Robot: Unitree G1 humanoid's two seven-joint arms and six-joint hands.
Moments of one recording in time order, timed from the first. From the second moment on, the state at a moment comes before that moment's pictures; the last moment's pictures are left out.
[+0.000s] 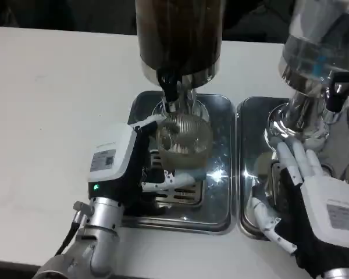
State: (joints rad) left arm -0.53 0.22 -0.46 1.21 0.71 -0.62 0.89; right arm 0.30 -0.25 0.30 -0.16 -0.95 0.09 -0.38
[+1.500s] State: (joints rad) left arm -0.18 0.43 -0.21 0.74 0.53 -0.81 0.79; right arm 0.24 -0.26 0.29 -0.11 -0.83 0.02 -0.37
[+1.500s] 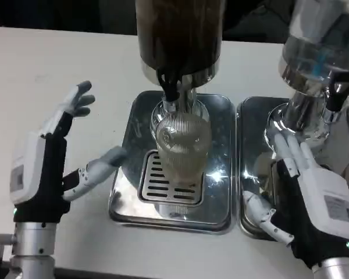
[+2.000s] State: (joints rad) left arm -0.11 0.41 -0.13 0.54 0.52 -0.78 0.65; right arm 0.22 -0.25 0.28 -0.05 -0.79 -0.02 -0.37
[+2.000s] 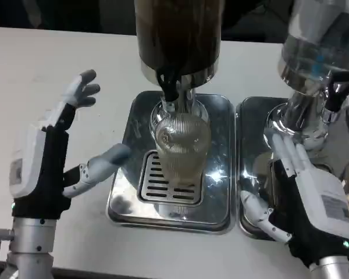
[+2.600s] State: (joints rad) left arm -0.09 0.39 -0.07 0.42 0.24 -0.88 0.29; right arm 0.22 -0.24 0.28 -0.05 -0.80 -0.02 -0.37
